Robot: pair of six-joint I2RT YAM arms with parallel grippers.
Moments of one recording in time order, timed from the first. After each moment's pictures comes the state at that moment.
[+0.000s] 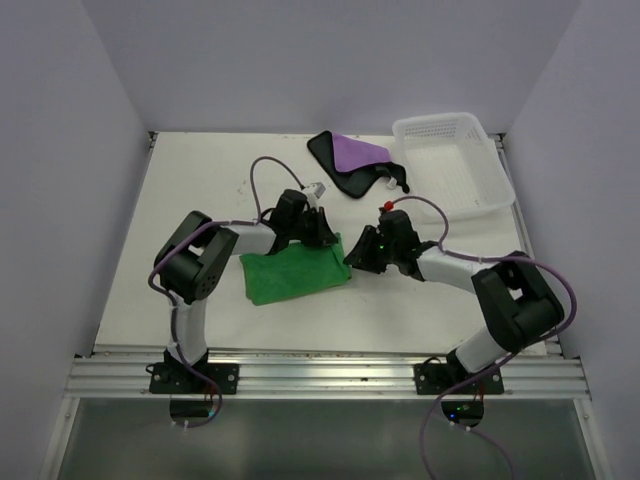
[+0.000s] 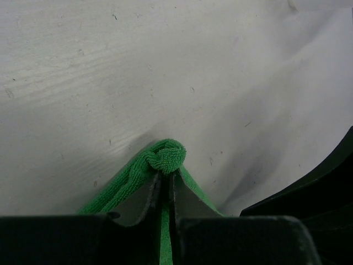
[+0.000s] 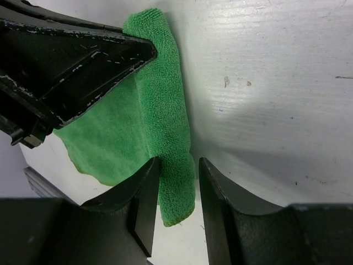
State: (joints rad) left arm -0.55 1.99 1.06 0.28 0.36 -0.56; right arm 0.51 1.56 0.72 0.04 -0.21 0.87
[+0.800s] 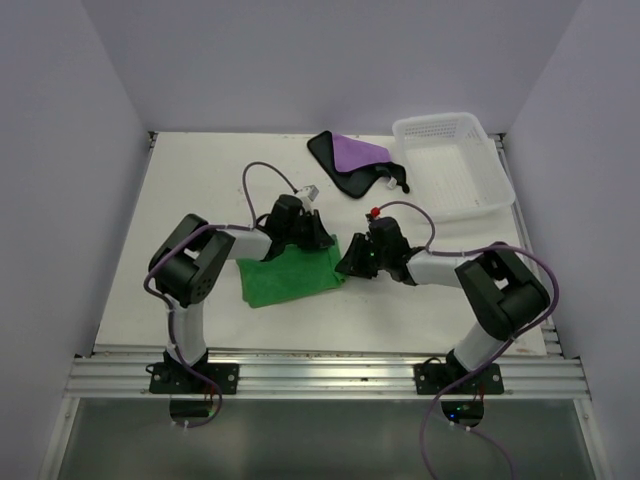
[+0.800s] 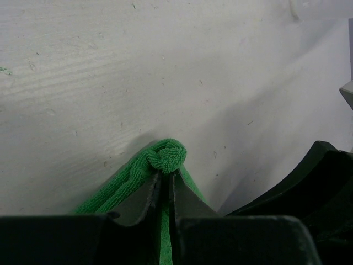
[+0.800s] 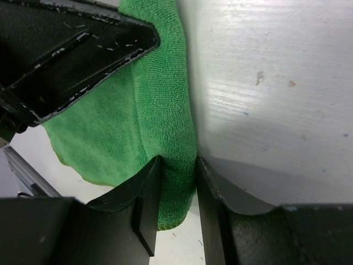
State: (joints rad) left arm -0.55 1.95 0.98 0.34 0.33 -0.61; right arm 0.56 1.66 0.69 0.18 -0.25 0.83
